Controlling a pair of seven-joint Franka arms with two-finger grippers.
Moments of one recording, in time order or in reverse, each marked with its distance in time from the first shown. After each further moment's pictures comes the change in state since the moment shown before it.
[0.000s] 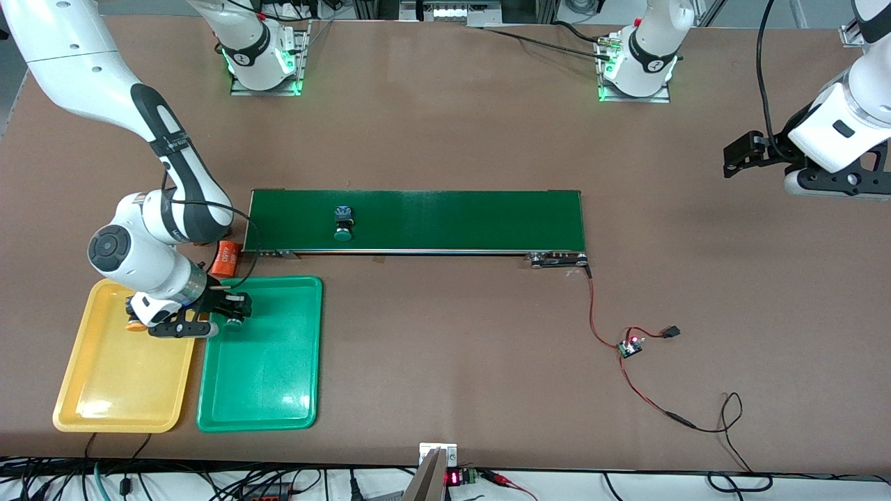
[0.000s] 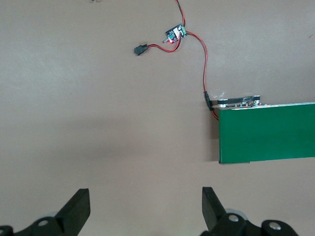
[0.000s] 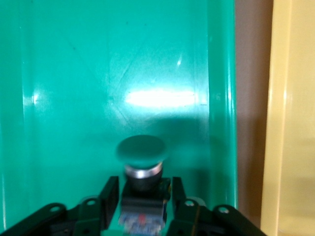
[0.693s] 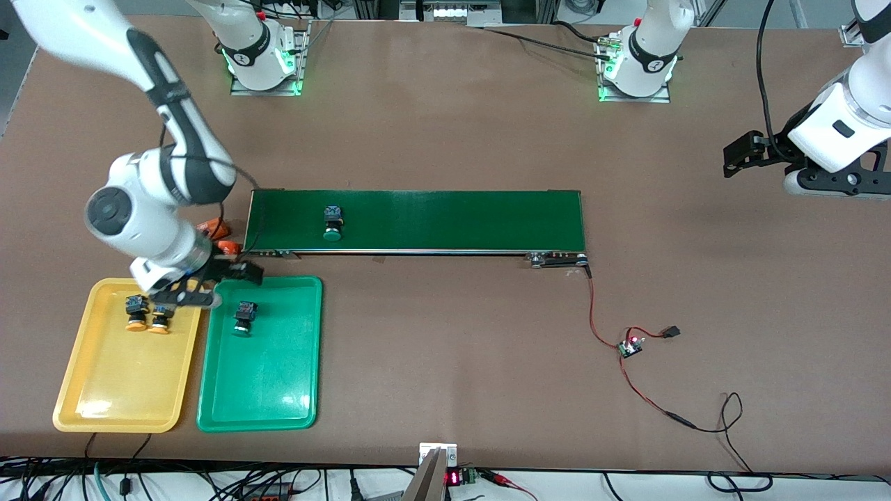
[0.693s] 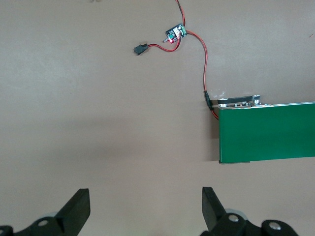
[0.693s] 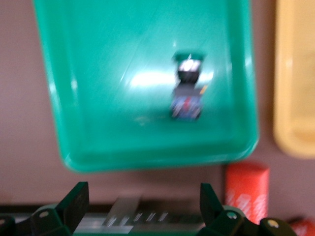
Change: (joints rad) left arm 0.000 0.000 0.000 0.000 0.000 -0.001 0.000; right arm 0.003 -0.271 0.088 -0.263 0.029 -0.107 0.189
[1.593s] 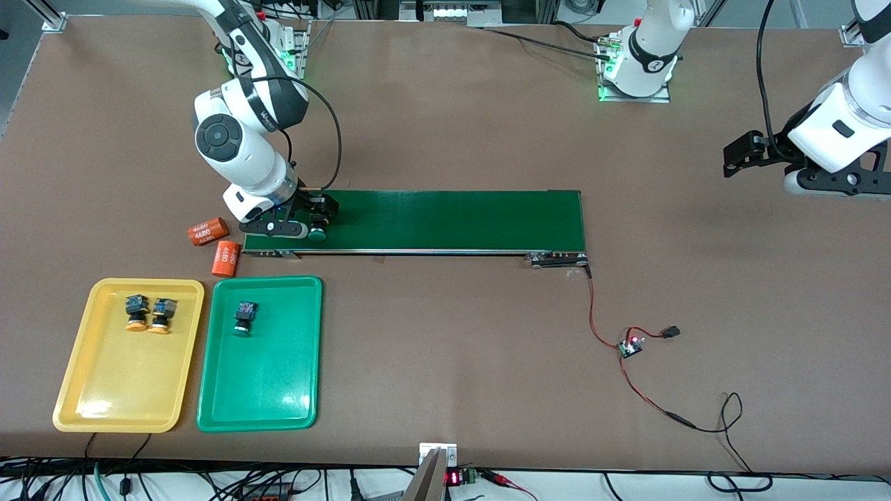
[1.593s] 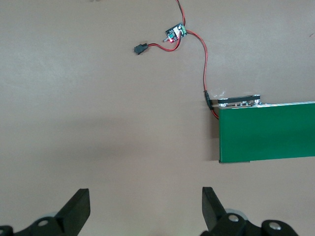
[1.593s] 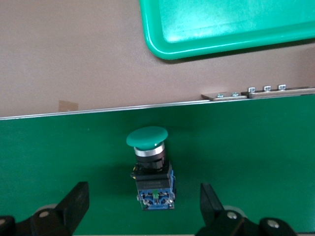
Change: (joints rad) left arm 0.000 0.000 0.000 0.000 0.000 -0.002 0.000; right arm 0.012 -0.146 0.214 -0.233 0.026 0.031 0.236
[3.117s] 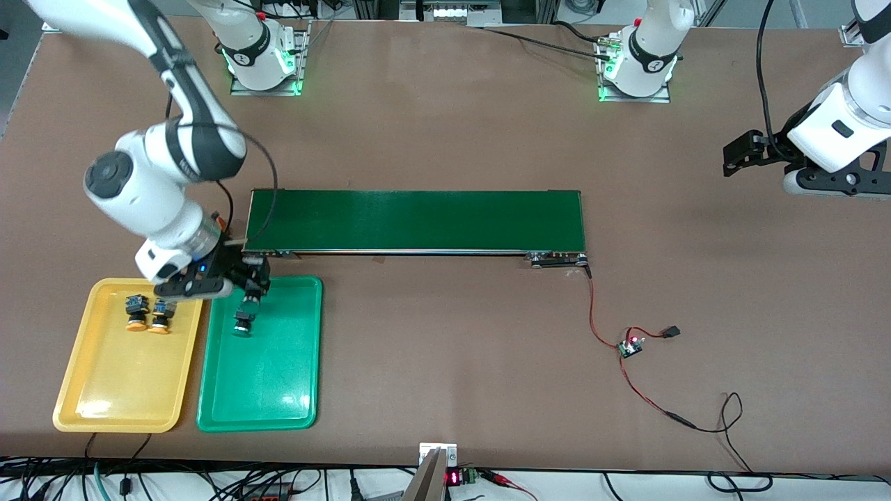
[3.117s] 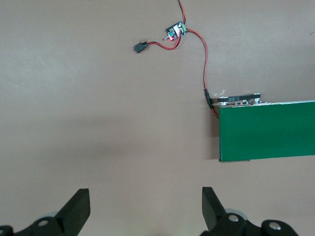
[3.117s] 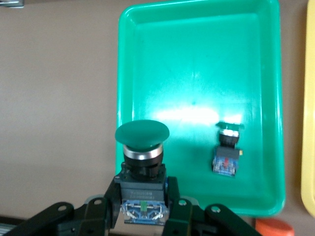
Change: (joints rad) left arm 0.000 0.000 0.000 0.000 0.000 -0.006 0.000; right arm -0.057 0.232 -0.137 0.400 -0.041 0.061 -0.344
